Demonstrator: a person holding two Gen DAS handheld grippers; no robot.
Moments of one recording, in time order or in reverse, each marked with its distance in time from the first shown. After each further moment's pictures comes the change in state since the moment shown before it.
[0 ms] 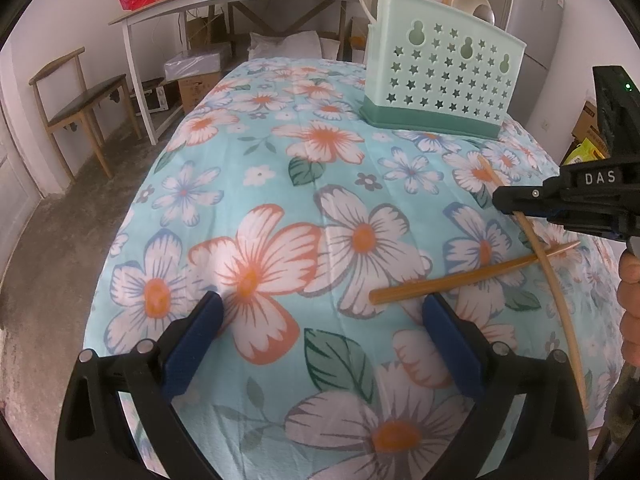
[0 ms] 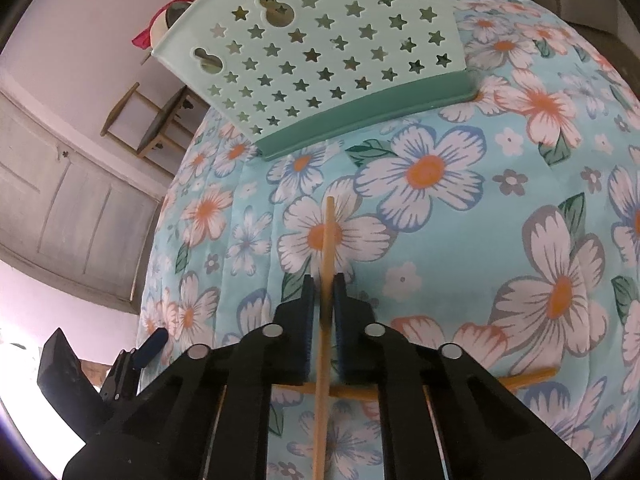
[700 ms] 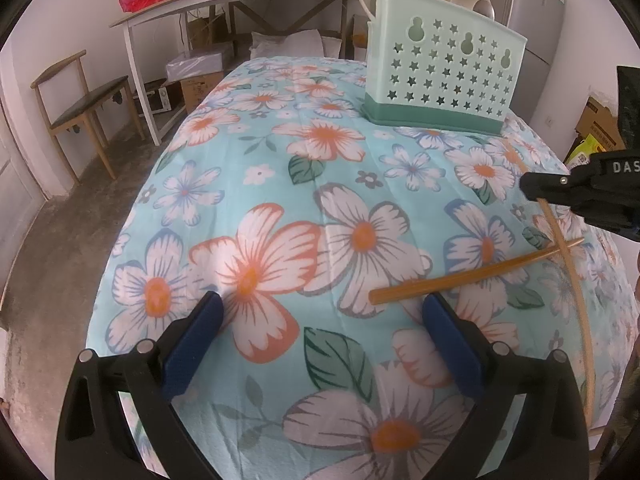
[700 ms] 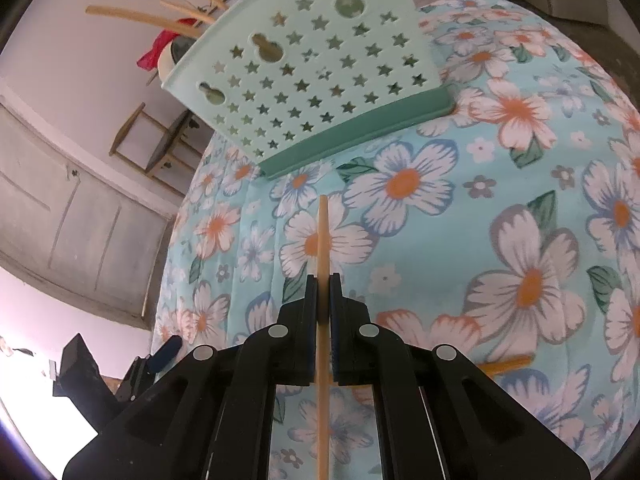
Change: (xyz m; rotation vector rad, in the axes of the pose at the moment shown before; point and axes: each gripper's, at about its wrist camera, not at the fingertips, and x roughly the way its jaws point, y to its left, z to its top) left arm -0.001 -0.002 0.000 0.005 0.003 0.010; right arm -0.027 -0.015 -0.003 0.050 -0.067 0.040
